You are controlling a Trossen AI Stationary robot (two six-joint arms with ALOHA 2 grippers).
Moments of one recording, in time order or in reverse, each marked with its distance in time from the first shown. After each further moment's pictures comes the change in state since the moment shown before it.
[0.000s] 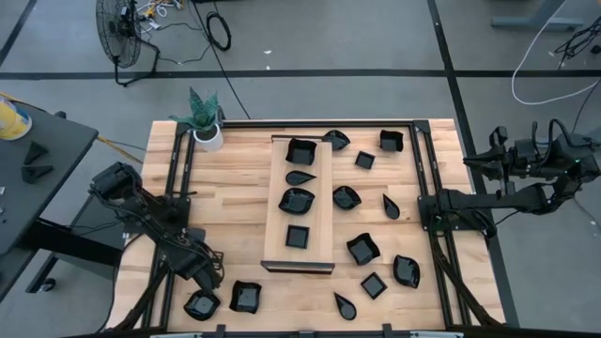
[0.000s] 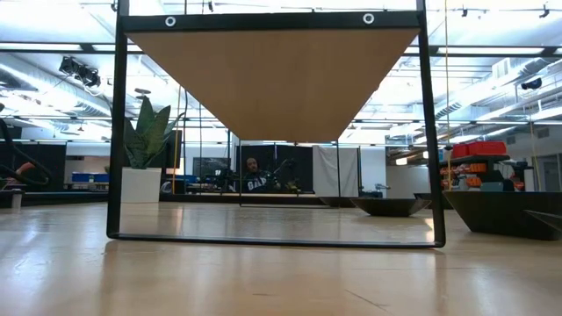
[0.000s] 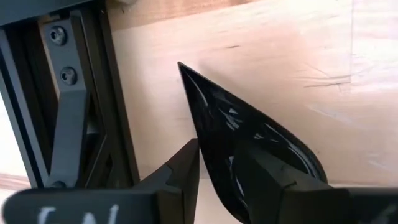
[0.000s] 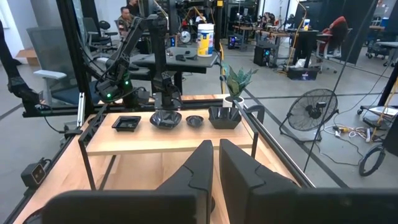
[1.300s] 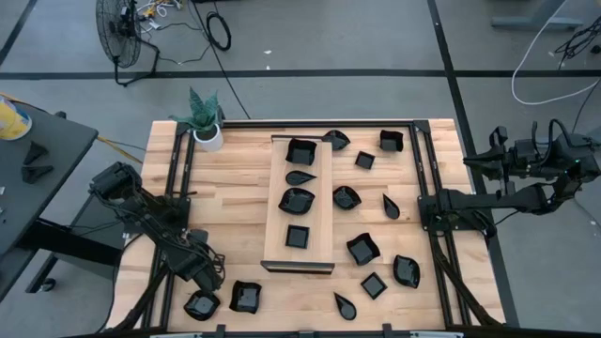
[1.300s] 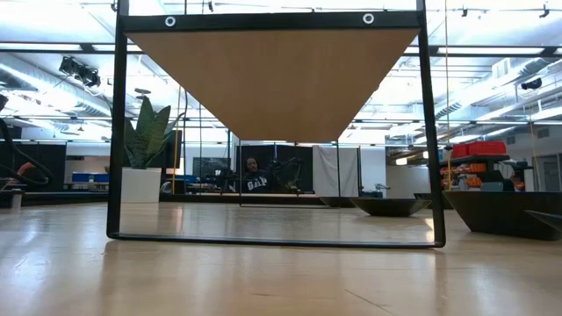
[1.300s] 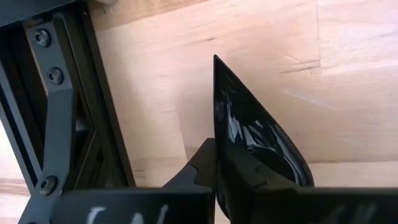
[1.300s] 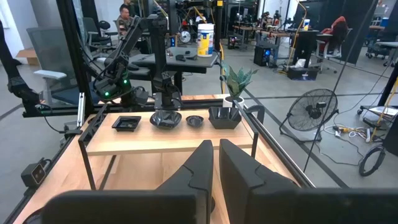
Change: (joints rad) left arm 0.000 0.000 0.029 0.008 -0.015 0.049; right arm 0.000 0.000 0.000 0.000 0.000 0.000
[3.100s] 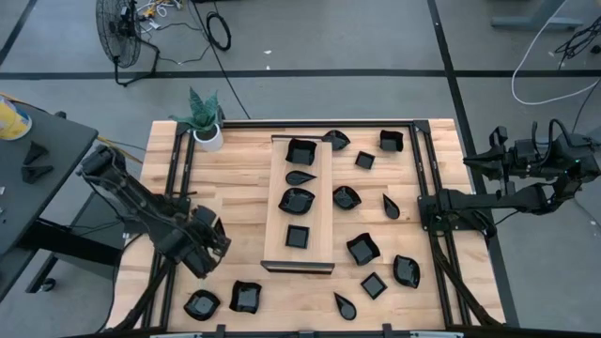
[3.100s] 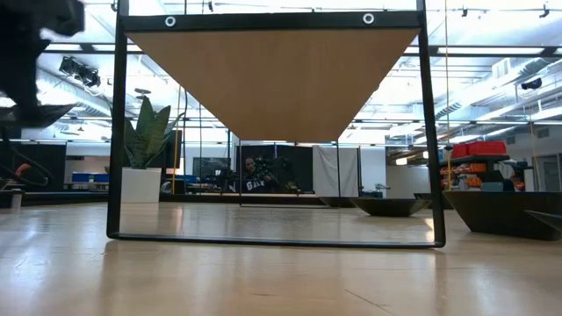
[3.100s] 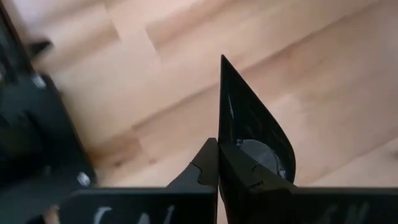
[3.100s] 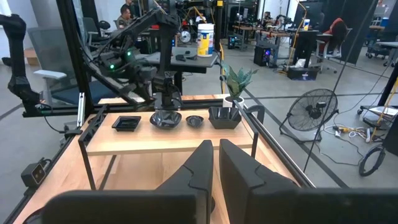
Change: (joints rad) left arm 0.099 -0.254 0.158 -0.304 -0.503 0.360; right arm 0.000 0.000 0.000 0.000 0.000 0.000
